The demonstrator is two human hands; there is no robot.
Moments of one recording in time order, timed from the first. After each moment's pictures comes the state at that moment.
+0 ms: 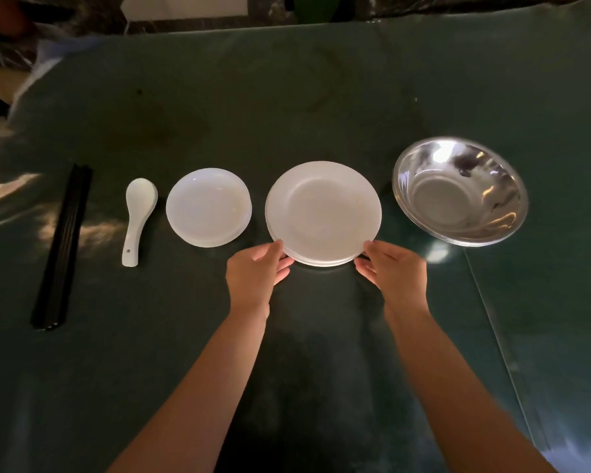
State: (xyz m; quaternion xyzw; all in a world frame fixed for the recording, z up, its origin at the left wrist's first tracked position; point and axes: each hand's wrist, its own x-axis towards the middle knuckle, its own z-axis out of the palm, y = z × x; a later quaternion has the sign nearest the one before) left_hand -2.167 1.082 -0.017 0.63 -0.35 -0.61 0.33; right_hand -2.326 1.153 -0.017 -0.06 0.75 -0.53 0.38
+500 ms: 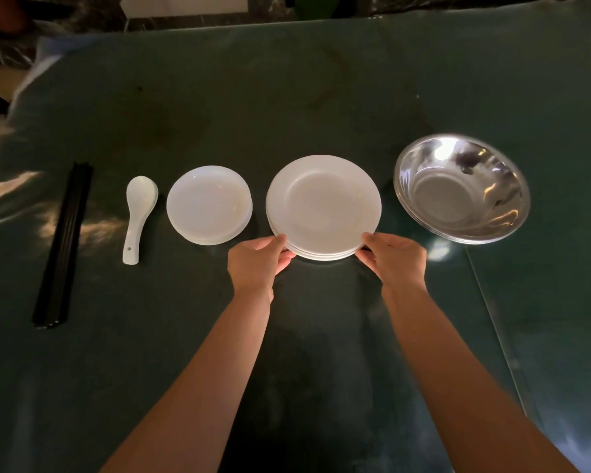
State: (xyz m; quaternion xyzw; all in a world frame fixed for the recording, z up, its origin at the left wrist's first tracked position) left_hand -2.177 1.071 -0.017 0.65 -0.32 -0.60 0.33; right_hand -2.333 1.134 -0.023 -0.02 0.73 -0.56 0.39
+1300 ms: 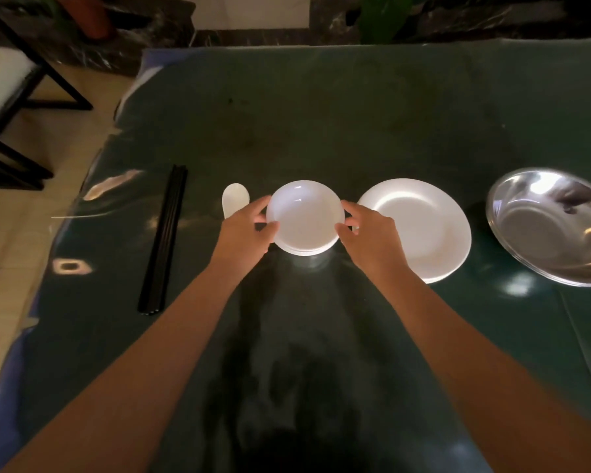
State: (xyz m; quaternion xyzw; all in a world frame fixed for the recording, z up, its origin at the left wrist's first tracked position) left_hand -2.042 0.984 0.011 0.58 -0.66 -0.42 0.23; right_hand -2.222 1.045 0.015 -0.51 0.78 -0.25 0.25
